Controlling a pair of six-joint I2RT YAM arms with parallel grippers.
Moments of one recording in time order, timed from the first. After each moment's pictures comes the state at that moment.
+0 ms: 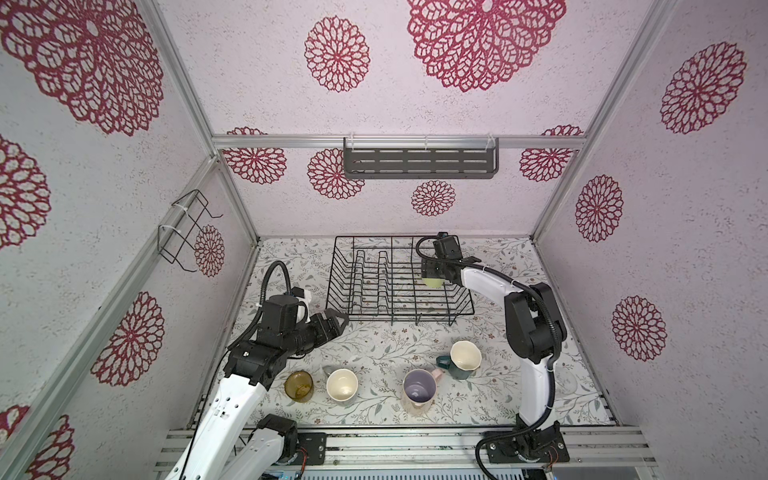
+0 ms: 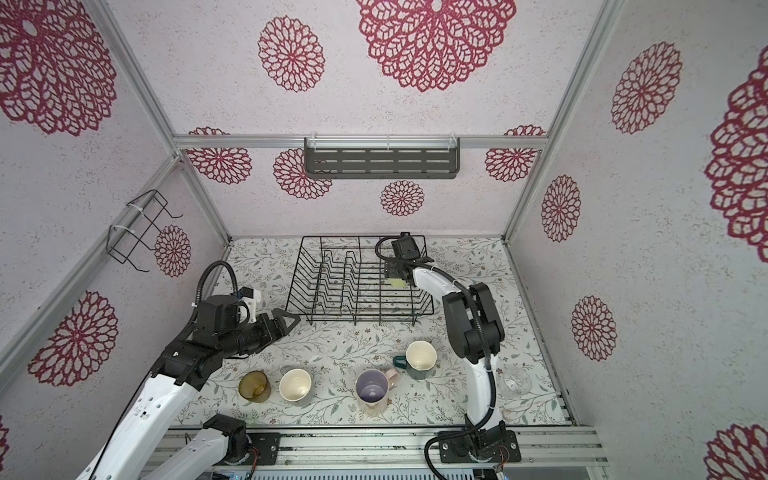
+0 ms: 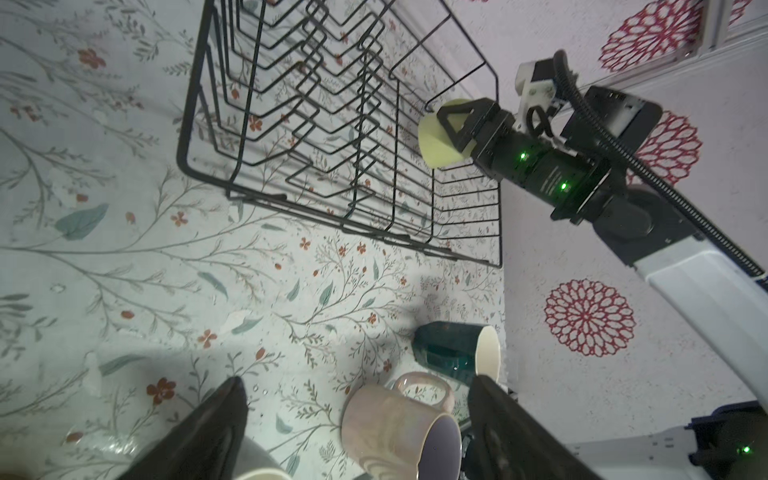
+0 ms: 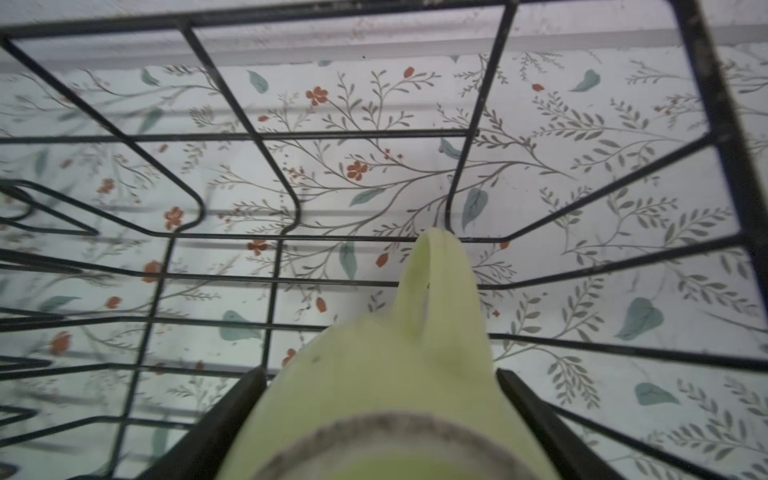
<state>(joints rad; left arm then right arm) -0.28 0.83 0.82 -0.73 0.35 -0.73 0.43 2.09 1.60 -0.33 0.22 0.29</state>
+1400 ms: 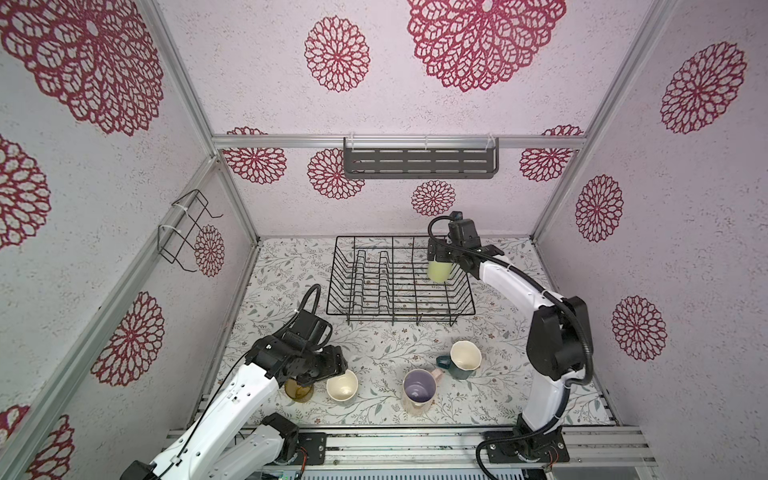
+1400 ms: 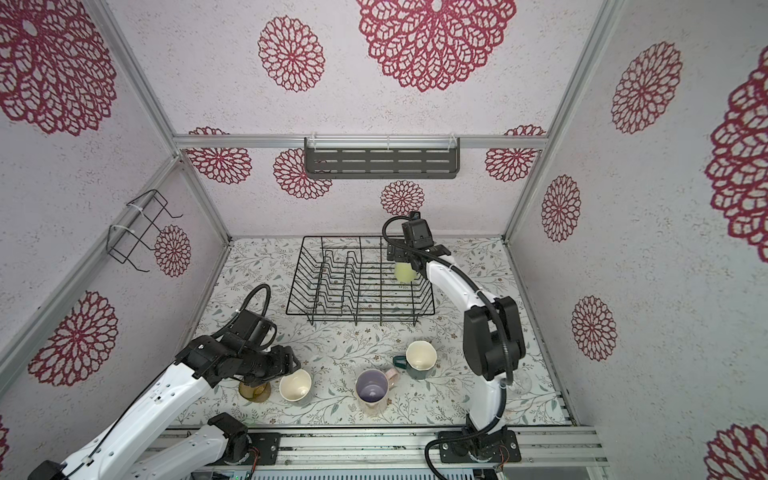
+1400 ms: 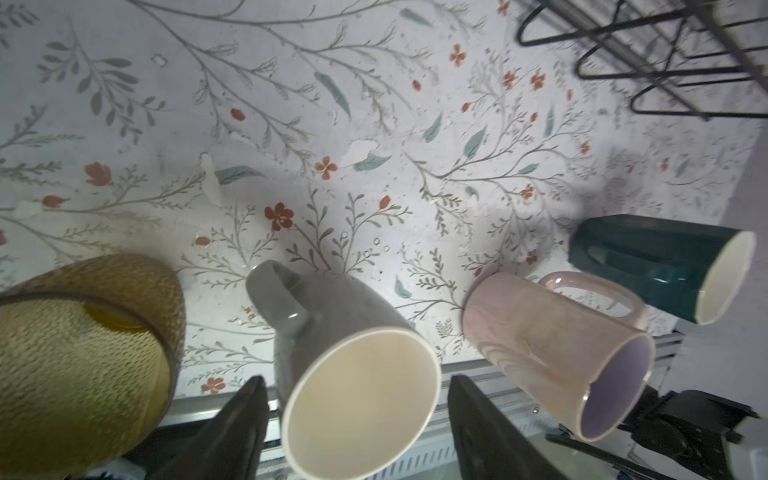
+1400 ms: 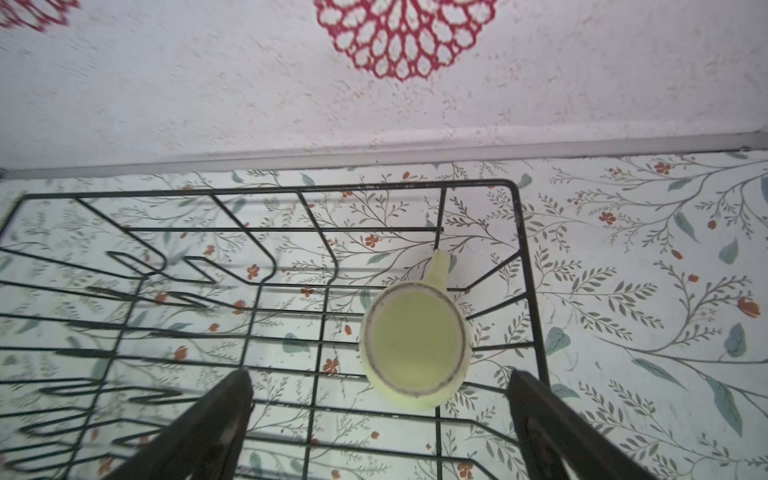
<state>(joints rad) -0.51 0.95 0.82 -1.10 0.17 -0.76 0.40 1.83 1.58 -0.38 0.15 0.31</state>
